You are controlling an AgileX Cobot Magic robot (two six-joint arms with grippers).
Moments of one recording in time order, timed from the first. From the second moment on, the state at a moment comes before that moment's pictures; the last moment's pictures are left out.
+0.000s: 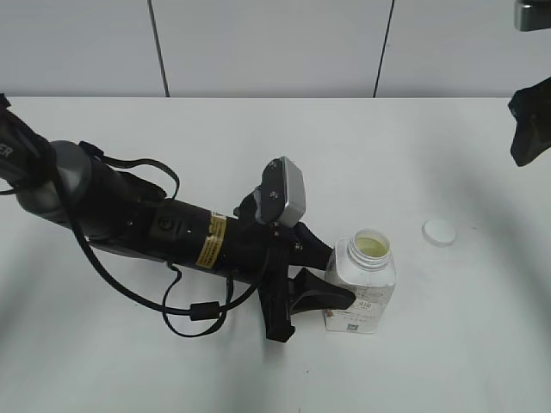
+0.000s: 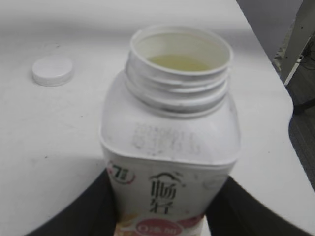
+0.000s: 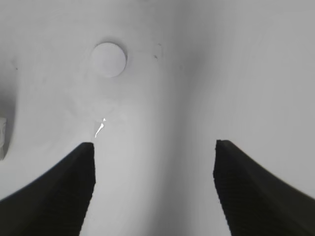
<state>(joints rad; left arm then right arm) -0.57 2.16 -1.01 1.38 -0.91 -0.64 0.14 1.61 -1.28 -0.02 1.07 -0.08</state>
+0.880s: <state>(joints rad) -0.57 2.16 -1.01 1.38 -0.91 -0.64 0.14 0.82 -0.58 0.00 1.04 -0.08</state>
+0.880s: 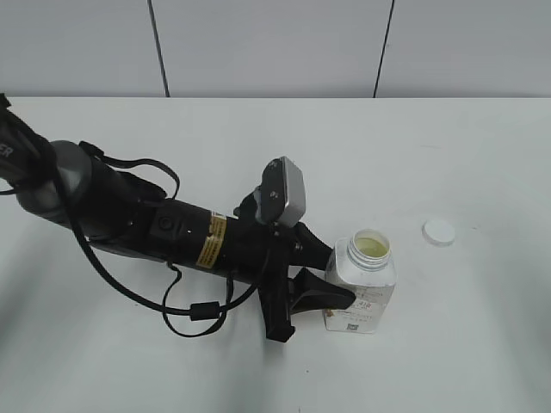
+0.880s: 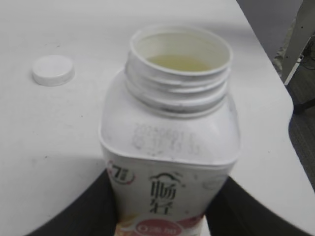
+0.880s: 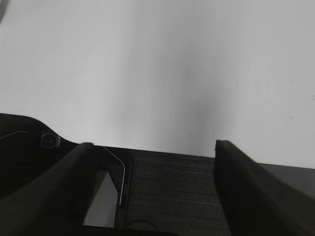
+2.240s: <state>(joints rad) -0.57 2.16 -1.01 1.38 -0.91 -0.64 0.14 -0.01 -0.51 0.01 1.08 -0.06</state>
